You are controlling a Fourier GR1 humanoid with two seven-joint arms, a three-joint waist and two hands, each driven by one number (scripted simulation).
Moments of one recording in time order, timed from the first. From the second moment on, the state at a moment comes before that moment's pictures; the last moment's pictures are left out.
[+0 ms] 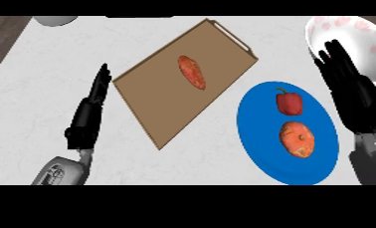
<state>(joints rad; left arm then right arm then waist) -0.15 0.31 -0.29 -1.41 0.11 0.36 -0.19 -0.19 -0.47 0.08 -1.60 -0.43 -0.18 0.14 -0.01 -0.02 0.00</state>
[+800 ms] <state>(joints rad) -0.21 0.46 -0.01 -1.46 0.31 0.25 -0.10 0.05 -0.50 0.38 -2.05 0.00 -0.12 -0.24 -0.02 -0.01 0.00</state>
